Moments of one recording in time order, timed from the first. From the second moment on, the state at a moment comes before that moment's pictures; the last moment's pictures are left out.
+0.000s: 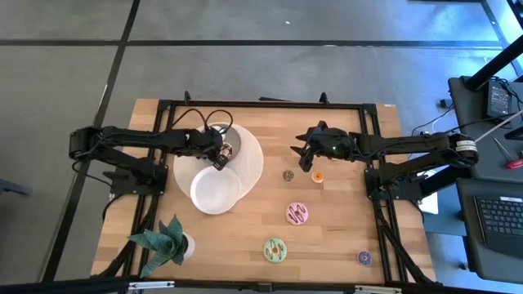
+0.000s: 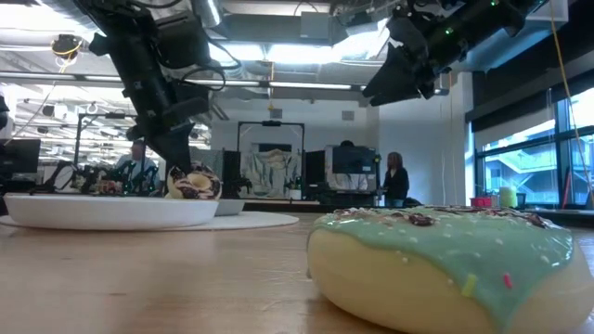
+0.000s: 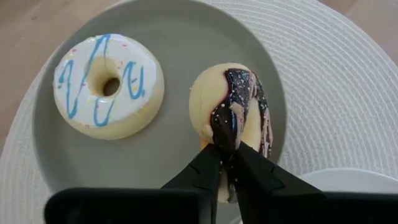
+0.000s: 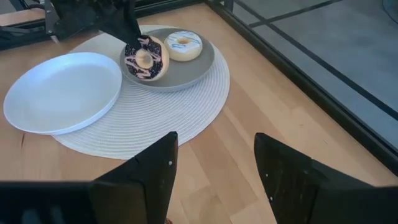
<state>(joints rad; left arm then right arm) 0.27 1.25 0.68 -0.49 -0.25 -0.54 -0.10 1.18 0.76 -0.11 0.30 0.20</state>
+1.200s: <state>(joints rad) 0.26 1.25 0.68 -0.49 -0.22 -0.54 -0.10 1.18 0.76 -0.15 0.30 0.20</state>
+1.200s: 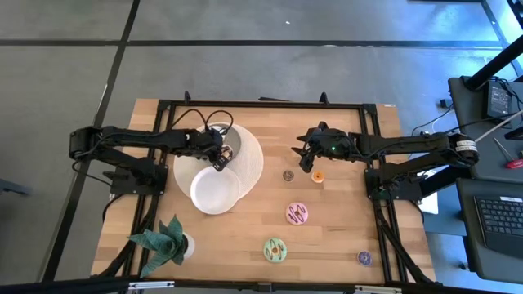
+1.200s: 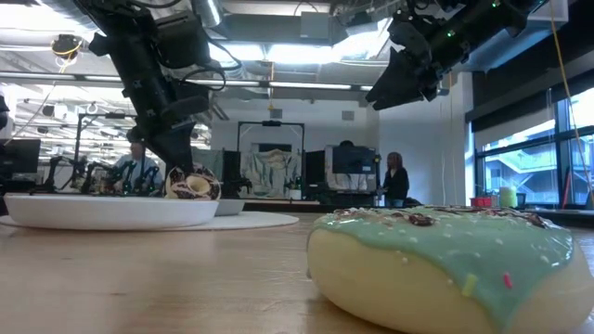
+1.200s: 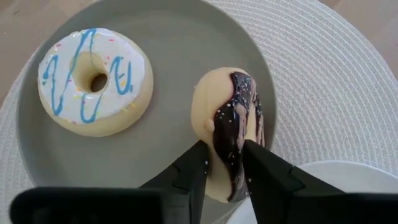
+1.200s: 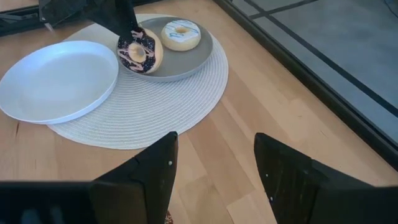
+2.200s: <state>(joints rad) 0.27 1.25 0.68 -0.55 -0.28 -0.62 -0.10 1.18 0.76 -0.15 0.28 0.21</state>
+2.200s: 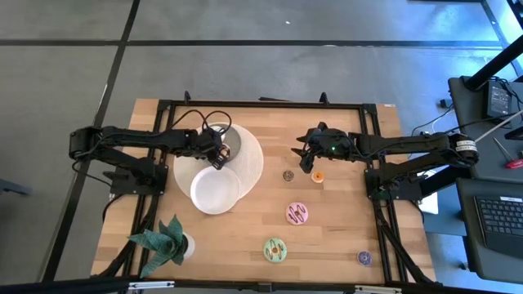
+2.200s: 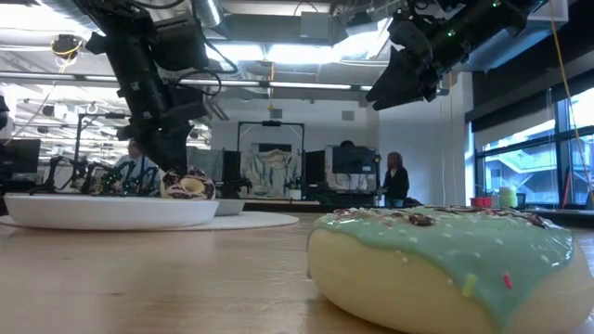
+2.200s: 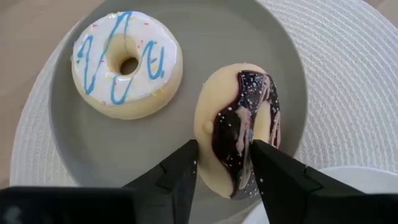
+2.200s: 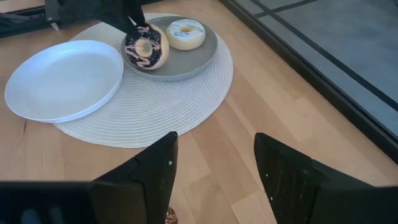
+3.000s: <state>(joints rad) 0.25 1.25 0.75 -0.50 -0.39 -0.43 -0.10 1.18 0.76 -0.15 0.28 0.21</state>
